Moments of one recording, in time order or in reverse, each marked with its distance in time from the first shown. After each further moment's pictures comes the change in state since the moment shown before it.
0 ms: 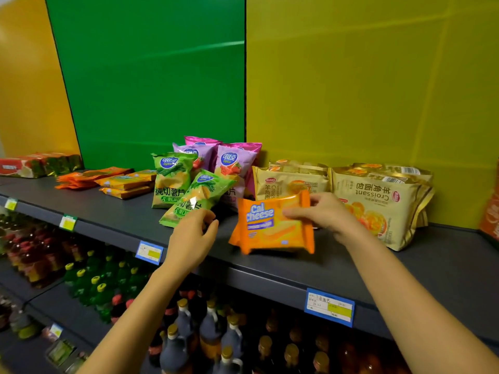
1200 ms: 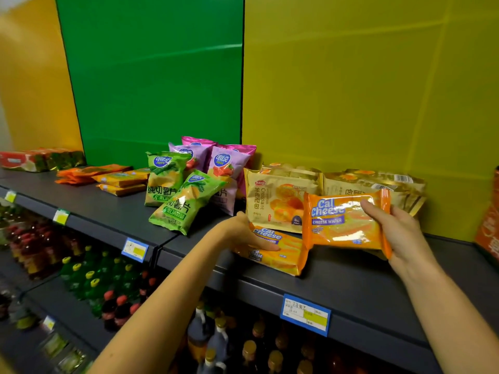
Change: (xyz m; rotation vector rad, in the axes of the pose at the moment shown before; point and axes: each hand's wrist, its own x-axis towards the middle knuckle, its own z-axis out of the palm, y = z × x) left_hand 0.034 0.081 0.060 -0.085 -0.670 -0.359; right_hand -0.024 0.054 -0.088 0.648 0.344 0.048
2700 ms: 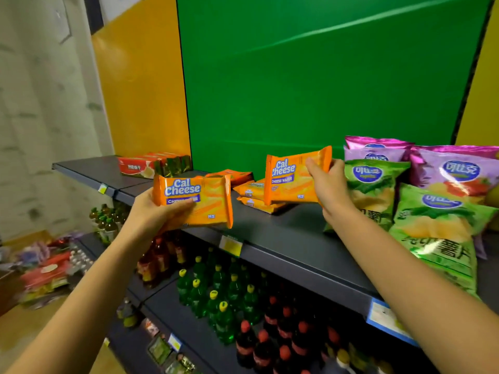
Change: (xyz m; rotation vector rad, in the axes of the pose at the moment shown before) left_hand -0.021 -0.371 -0.395 -0.612 0.672 0.133; right_hand -0.007 0.109 0.557 -0.084 -0.170 -0.194
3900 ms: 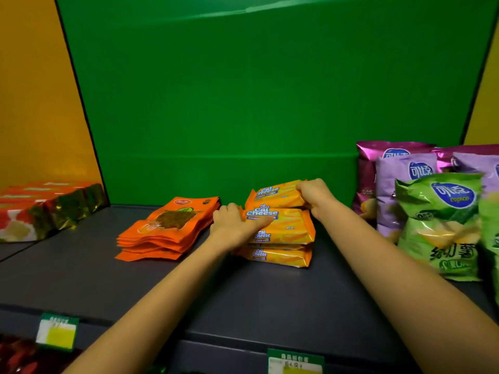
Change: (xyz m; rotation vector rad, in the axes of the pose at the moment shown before) left_hand 0.246 -0.079 0.159 0.593 -0.551 0.196; right_hand 0.174 0.104 0.102 -0.297 0.333 0.340
